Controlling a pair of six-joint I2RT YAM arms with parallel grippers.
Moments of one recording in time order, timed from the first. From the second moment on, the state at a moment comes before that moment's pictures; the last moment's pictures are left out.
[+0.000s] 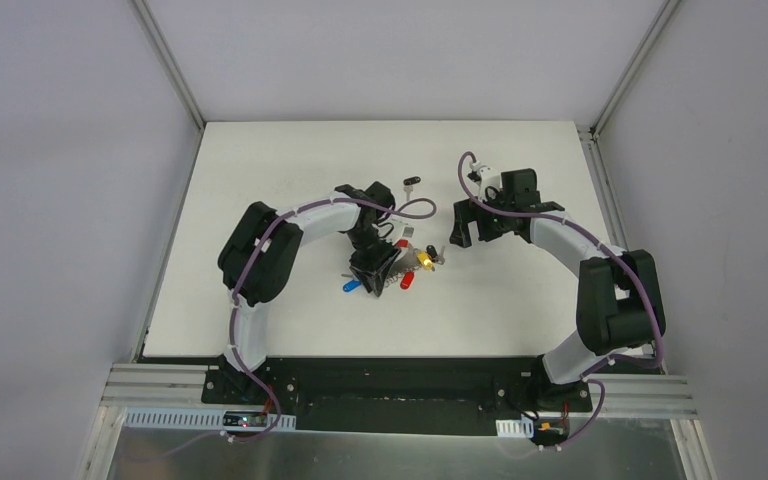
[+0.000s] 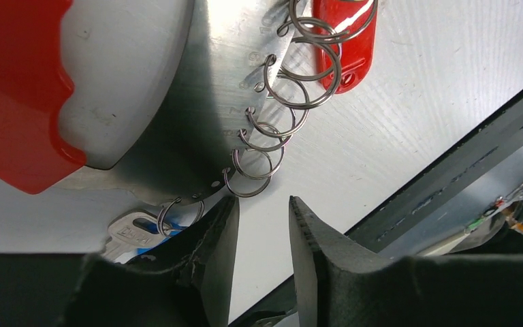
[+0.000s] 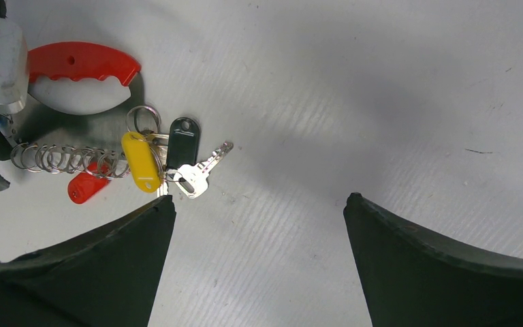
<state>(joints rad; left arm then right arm) -0.64 2.02 1.41 -0.91 0.44 0.04 0.23 1.58 0.98 -0.31 -0.41 -0.10</state>
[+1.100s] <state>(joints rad) -0.52 1.99 1.36 -0.74 0.47 -0.19 0.23 1.64 0.98 -0.32 -0.41 -0.10</state>
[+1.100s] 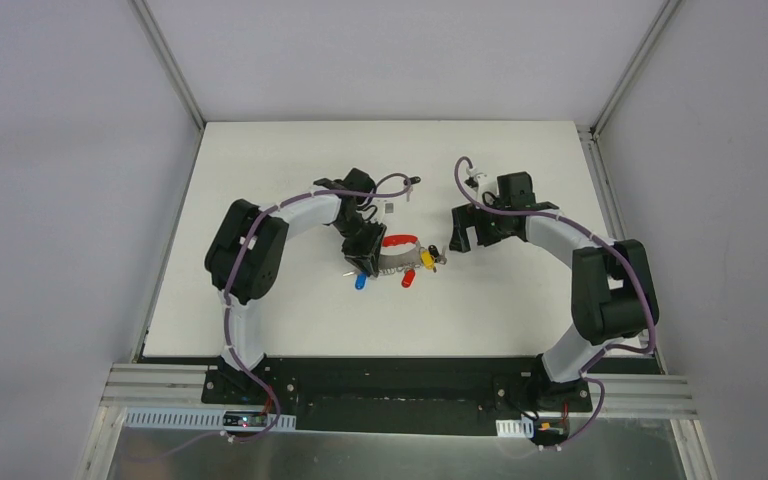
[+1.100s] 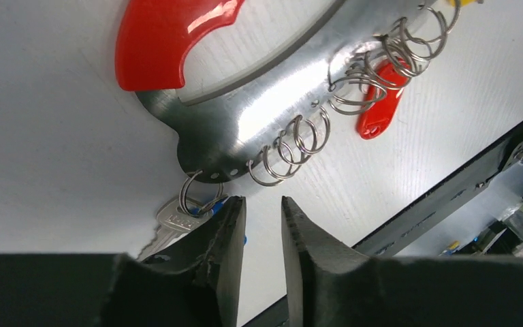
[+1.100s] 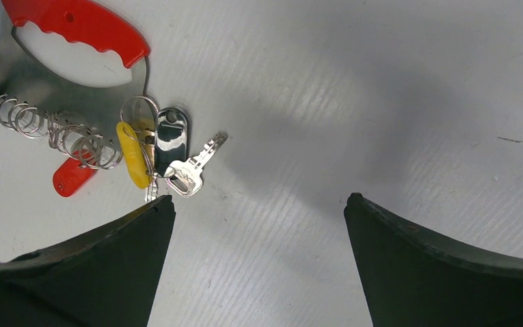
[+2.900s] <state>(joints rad) -0.82 1.86 1.28 -0.60 0.00 0.31 0.06 1.44 0.96 -0.46 -0.44 -0.14</state>
